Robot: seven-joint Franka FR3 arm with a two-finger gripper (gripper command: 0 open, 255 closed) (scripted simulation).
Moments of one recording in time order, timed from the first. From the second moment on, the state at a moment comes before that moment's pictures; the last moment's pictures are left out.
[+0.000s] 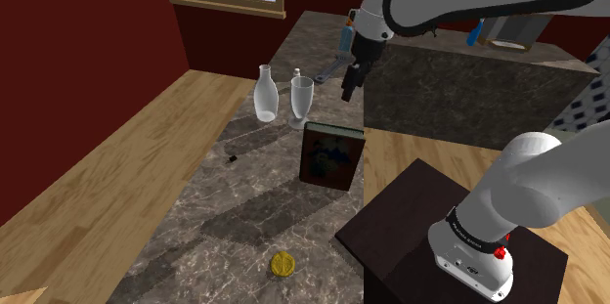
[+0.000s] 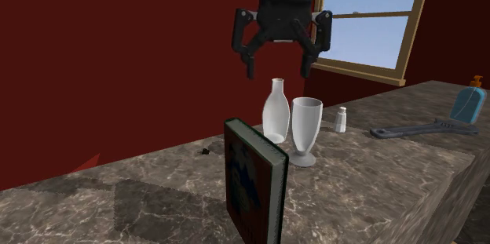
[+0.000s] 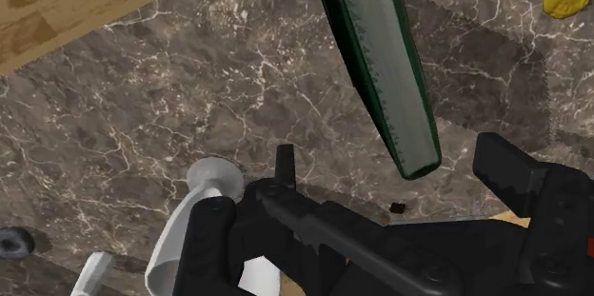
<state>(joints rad) 0.10 -0.49 0.08 -2.39 0.07 1.99 -0.16</state>
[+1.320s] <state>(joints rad) 0.16 -0.19 0.16 -2.48 0.04 2.29 -0.19</state>
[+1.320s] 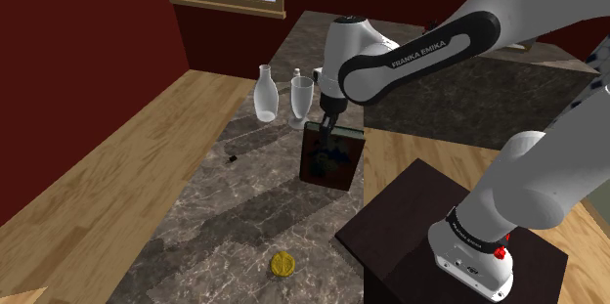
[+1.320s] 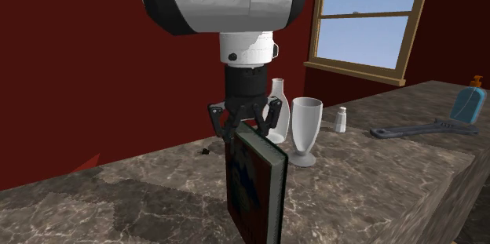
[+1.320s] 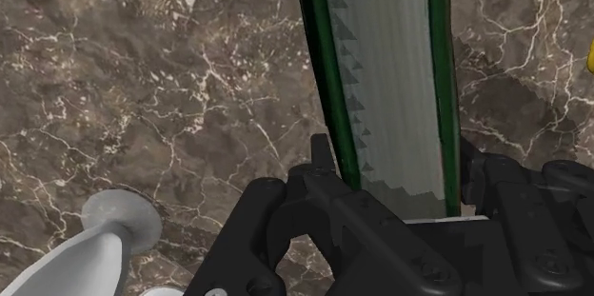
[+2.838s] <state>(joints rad) 0.16 -0.29 0.15 -2.37 0.05 2.09 -0.20</state>
